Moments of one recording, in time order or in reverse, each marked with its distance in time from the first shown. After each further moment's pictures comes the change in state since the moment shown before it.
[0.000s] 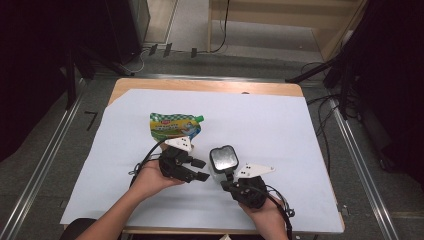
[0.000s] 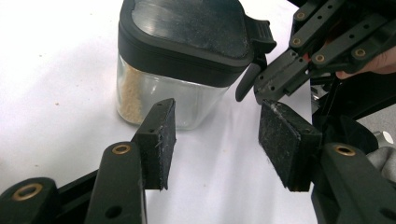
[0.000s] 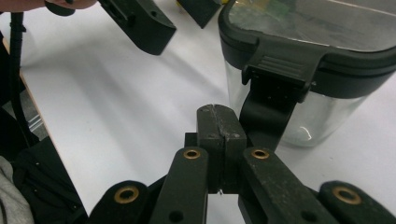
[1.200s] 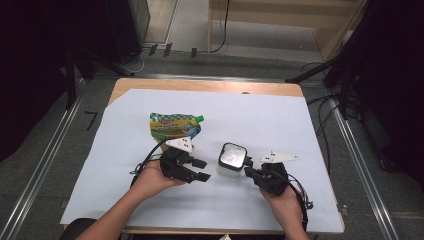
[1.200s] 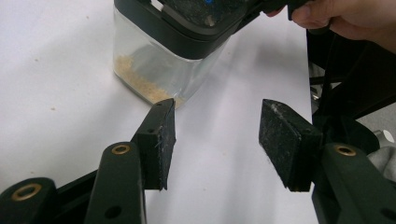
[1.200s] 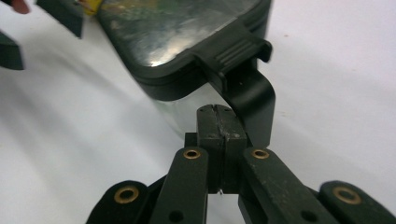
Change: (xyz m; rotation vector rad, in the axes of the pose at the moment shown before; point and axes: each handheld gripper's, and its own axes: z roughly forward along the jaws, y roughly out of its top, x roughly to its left) left arm -0.001 0.000 0.003 -0.014 -0.008 0.009; right arm -0.060 -0.003 -0.023 -0.015 -0.147 0.106
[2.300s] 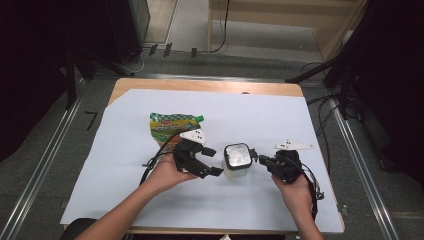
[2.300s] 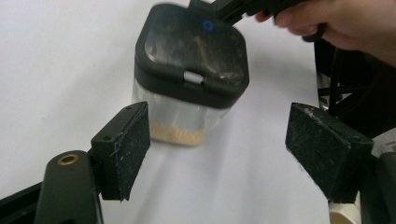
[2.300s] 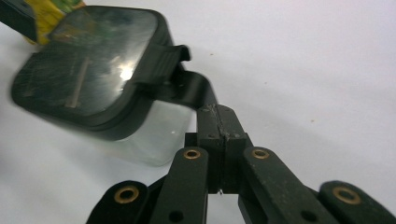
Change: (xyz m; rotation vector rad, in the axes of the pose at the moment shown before) left arm -0.001 0.038 0.019 -0.029 0.031 0.026; right arm -0.041 0.014 -0.009 -0.024 -0.093 0.063
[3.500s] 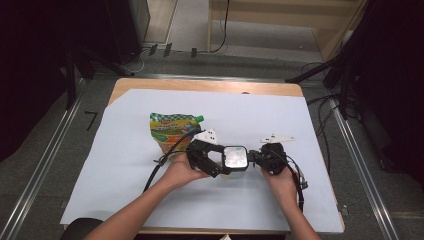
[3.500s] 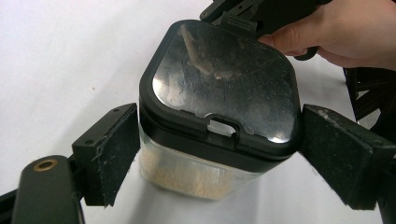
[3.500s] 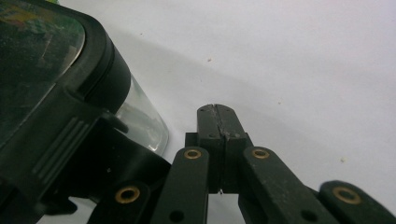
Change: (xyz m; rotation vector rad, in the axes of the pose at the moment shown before) left arm 0.012 0.002 0.039 -0.023 0.016 0.070; right arm 0.002 0.010 0.045 0.038 -0.025 -0.039
